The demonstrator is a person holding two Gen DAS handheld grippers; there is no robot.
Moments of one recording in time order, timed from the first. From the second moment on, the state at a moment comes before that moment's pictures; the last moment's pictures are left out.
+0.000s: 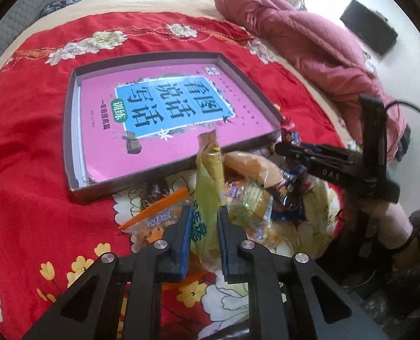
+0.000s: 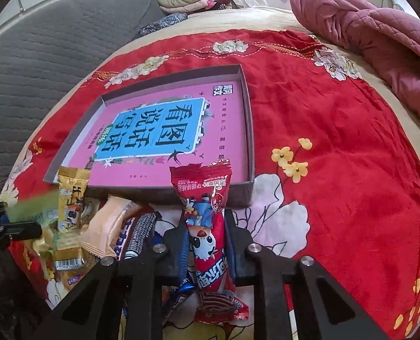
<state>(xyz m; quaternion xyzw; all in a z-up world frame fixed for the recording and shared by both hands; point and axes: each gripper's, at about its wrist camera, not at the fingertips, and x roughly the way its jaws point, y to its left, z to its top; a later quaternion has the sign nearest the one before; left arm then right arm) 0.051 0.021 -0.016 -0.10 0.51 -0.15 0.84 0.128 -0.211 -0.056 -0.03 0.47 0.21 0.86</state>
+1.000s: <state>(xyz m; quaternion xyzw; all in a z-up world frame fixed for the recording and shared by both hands) 0.065 0.045 0.023 -0.14 0.46 -0.12 0.87 0.127 -0.221 -0.021 0.04 0.40 0.24 0.88</state>
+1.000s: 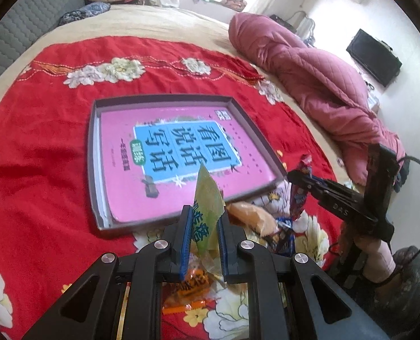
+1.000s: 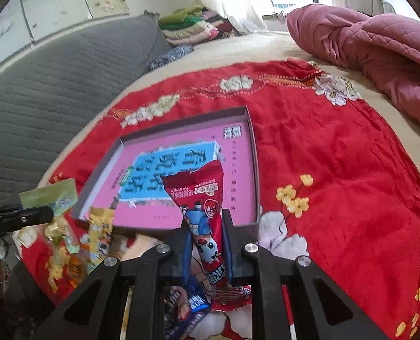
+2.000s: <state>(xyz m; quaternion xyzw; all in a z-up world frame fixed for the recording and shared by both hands) 0.118 0.079 -0.014 -0.17 0.46 -0.04 0.87 0.174 -0.200 -0.022 0.06 0.36 0.26 0.89</state>
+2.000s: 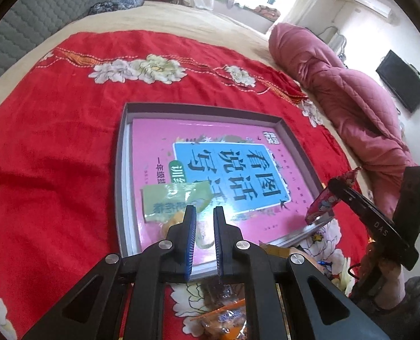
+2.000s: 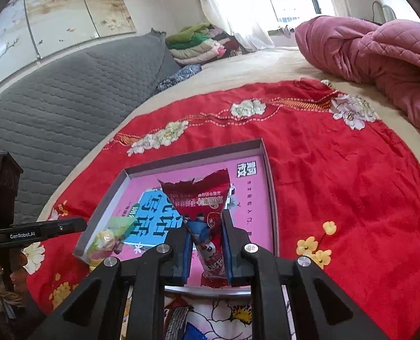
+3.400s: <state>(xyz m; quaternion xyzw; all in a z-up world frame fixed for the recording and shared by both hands) 0.115 0.076 -0.029 -0.17 0.49 -0.01 0.86 0.193 -0.184 -0.065 0.01 0.44 0.21 0.87</state>
